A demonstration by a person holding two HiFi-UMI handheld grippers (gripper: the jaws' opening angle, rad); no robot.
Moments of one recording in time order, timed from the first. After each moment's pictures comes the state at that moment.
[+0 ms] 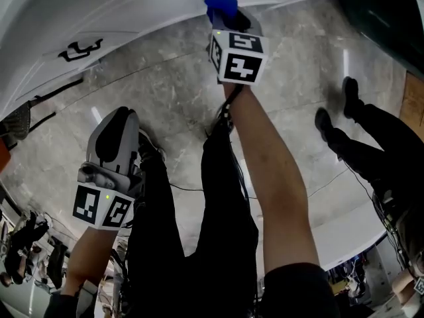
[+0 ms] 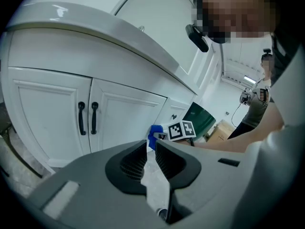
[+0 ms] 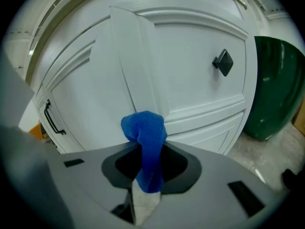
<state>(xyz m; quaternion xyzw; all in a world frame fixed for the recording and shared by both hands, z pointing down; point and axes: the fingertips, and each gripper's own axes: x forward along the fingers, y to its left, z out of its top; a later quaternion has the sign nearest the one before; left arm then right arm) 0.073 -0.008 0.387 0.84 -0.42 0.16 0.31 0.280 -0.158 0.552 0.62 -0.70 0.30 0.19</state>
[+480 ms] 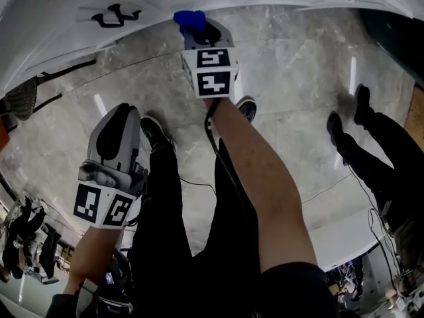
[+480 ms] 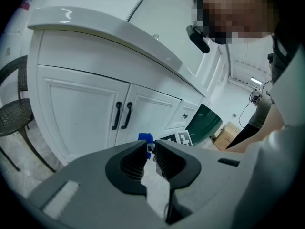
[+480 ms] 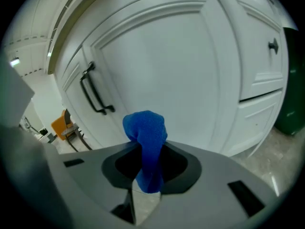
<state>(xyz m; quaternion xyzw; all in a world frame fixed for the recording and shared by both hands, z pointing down) -0.019 0.009 0.394 0.82 -0.46 0.15 0.31 0.096 -0.119 0.578 0.53 -0.77 0.31 0.20</state>
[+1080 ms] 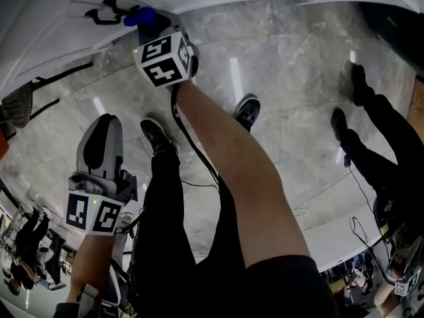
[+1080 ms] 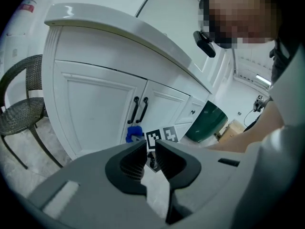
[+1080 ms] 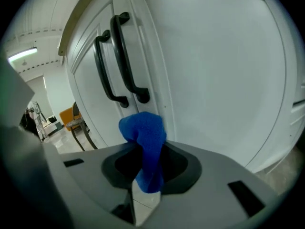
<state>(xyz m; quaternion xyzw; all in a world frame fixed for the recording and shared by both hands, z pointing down) -0.074 0.020 0.416 0.80 -0.48 0.17 0.32 -0.025 -0.146 0.603 0.47 -0.82 0.26 0.20</state>
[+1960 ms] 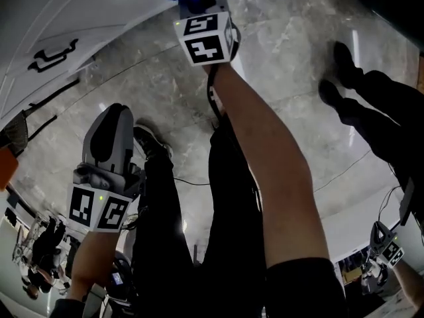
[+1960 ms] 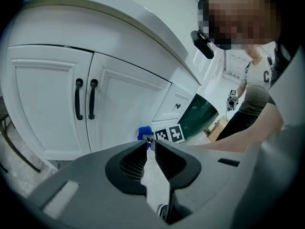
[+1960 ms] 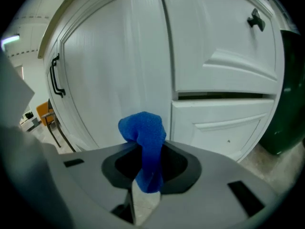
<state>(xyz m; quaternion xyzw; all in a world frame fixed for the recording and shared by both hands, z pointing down) 0.086 -0.001 0.439 0.83 -0.42 0.18 0.33 0.230 -0.163 0.639 0.56 -0.75 0.25 0.23</state>
